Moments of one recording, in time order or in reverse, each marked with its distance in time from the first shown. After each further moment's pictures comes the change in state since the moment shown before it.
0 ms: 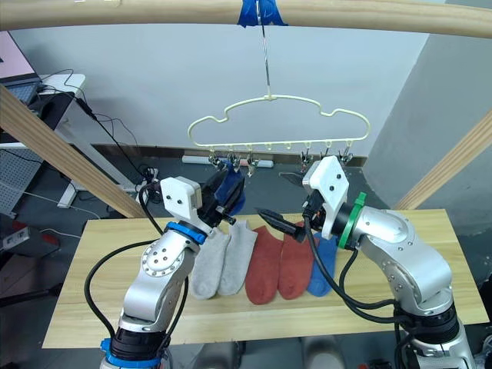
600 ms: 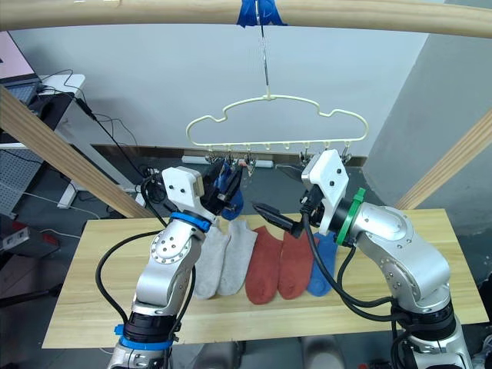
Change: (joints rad) left arm -0.087 -0.057 0.026 0.118 0.036 -0.061 0.032; right arm -0.011 0.009 0.000 0.000 0.004 -0.020 -0.021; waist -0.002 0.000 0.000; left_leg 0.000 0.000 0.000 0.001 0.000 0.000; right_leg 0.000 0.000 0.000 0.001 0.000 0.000
